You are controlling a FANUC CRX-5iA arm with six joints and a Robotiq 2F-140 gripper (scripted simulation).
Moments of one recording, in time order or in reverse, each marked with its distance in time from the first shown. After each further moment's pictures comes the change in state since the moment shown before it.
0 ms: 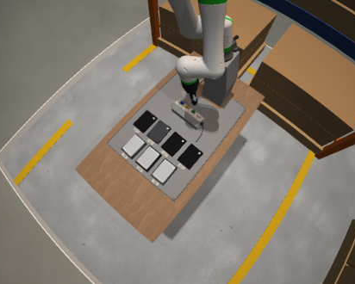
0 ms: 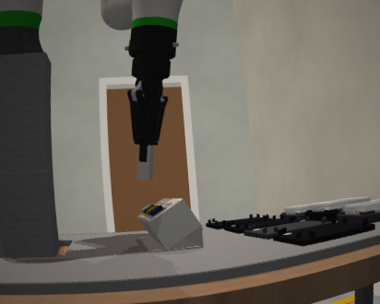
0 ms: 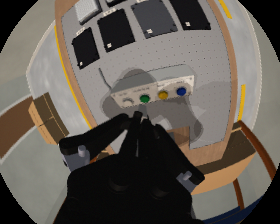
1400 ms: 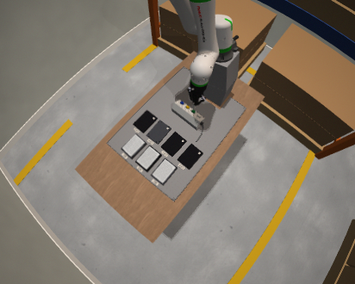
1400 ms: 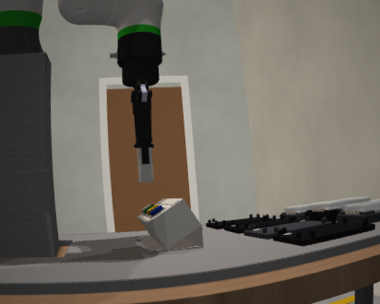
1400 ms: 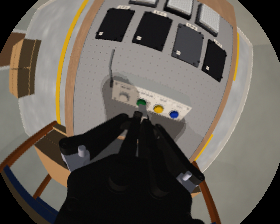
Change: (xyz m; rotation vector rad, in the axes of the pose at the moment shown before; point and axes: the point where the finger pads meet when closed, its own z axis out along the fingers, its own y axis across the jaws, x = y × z) arm -0.001 -0.002 0.006 -0.140 0.146 -0.588
